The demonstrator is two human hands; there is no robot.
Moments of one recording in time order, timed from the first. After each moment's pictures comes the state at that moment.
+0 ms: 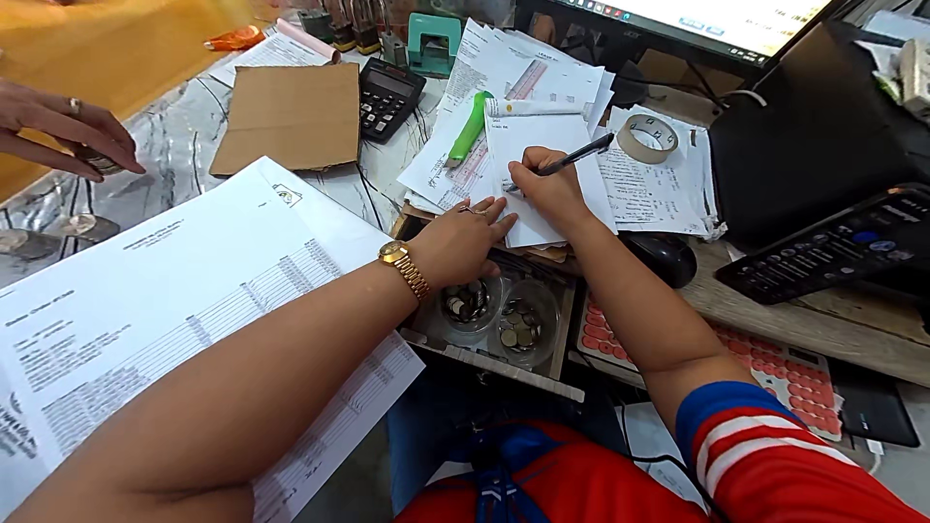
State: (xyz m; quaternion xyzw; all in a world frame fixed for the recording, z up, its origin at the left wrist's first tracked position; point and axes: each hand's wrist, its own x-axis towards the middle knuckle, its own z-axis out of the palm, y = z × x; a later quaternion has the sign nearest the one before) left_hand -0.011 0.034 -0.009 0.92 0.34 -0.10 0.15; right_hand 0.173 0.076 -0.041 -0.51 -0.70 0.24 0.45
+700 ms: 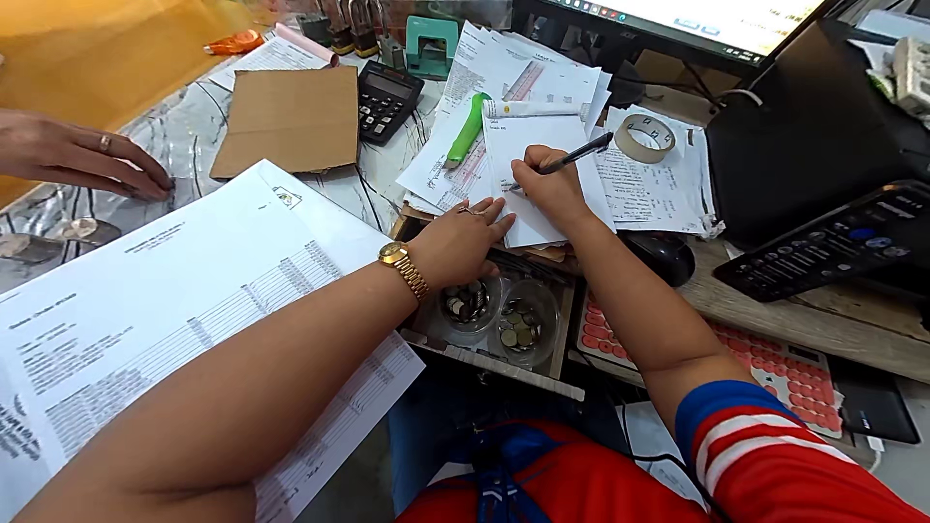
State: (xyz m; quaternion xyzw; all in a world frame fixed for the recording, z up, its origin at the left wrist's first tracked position) left_hand -0.011 0.034 -0.010 0.92 0.34 -0.10 0.15; right_hand 0.176 0.075 -0.038 -0.53 -0.70 0.23 0.43
